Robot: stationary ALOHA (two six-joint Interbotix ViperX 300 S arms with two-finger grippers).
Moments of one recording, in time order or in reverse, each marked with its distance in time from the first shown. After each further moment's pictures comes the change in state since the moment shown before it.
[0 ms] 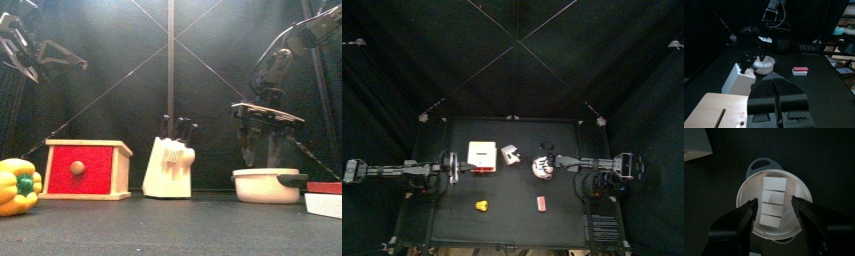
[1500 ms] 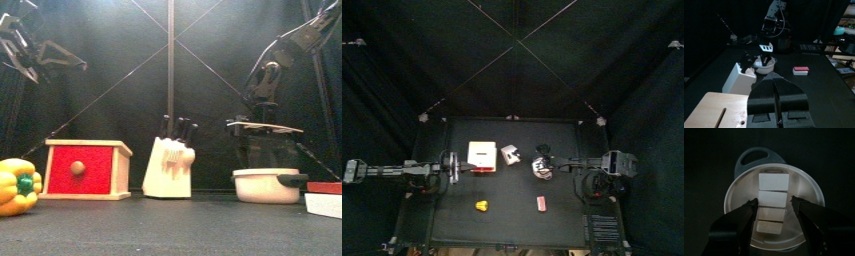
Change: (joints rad) left arm 0.005 0.000 0.002 0.000 0.000 0.002; right arm 0.011 0.158 -0.046 0.049 0.025 0.000
